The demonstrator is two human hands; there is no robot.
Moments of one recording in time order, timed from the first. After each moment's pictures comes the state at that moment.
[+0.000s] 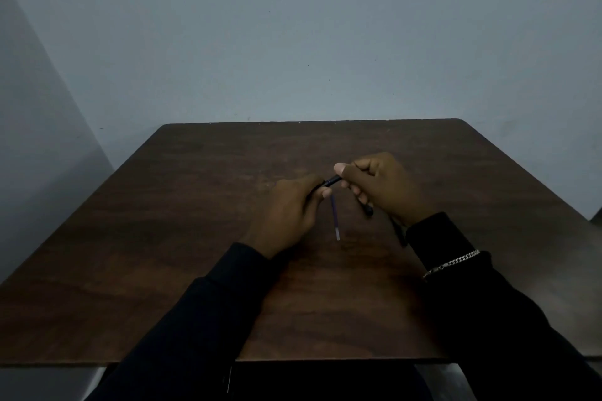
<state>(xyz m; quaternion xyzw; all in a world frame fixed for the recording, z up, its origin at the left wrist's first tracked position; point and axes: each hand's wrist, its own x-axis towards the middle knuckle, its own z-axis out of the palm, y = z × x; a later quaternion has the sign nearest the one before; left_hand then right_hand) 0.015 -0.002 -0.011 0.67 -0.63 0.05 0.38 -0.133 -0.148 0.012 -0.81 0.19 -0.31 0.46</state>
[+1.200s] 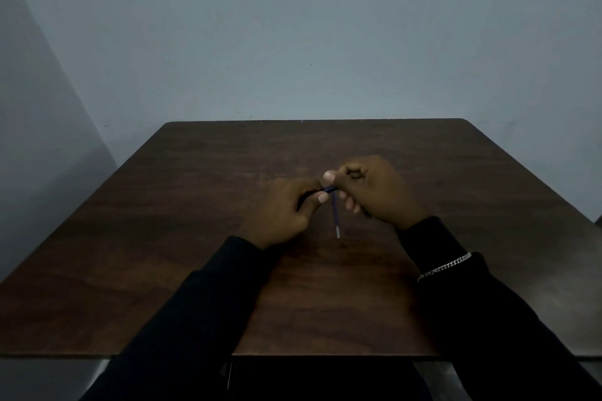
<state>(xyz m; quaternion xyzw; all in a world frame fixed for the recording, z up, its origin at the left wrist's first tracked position) 0.018 0.009 -0.006 0.66 -0.64 -0.01 0.38 -0.130 -0.134 0.012 -0.86 0.15 -0.30 0.39</state>
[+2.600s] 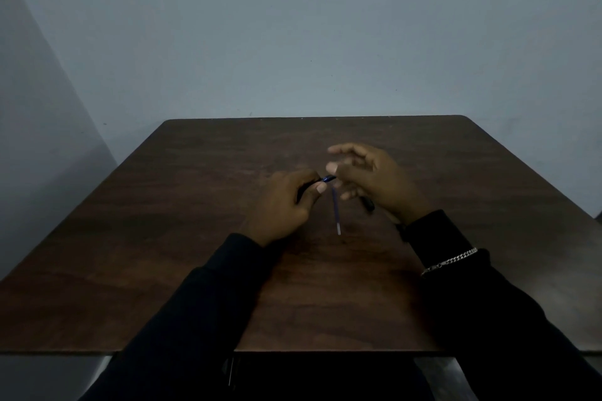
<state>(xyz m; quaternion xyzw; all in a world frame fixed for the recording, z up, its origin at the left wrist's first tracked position) 0.015 0.009 0.000 0.68 -0.61 0.00 0.40 -0.131 -0.134 0.020 -0.77 0.17 -0.27 0.56</state>
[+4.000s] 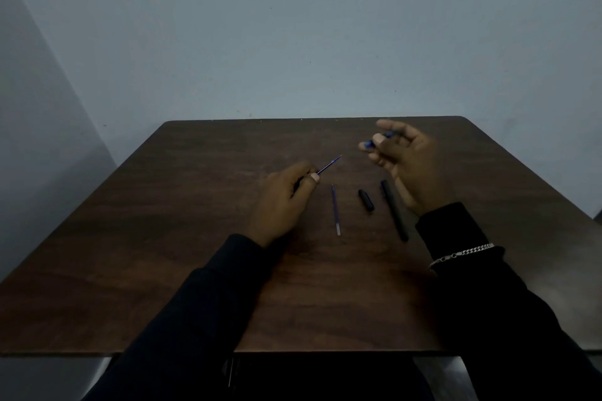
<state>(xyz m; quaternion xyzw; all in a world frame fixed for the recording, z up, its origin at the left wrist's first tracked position) 0.018 0.000 -0.010 0.68 -0.56 -0.04 0.48 -0.145 -0.162 0.028 -0.57 0.19 -0.46 0.66</state>
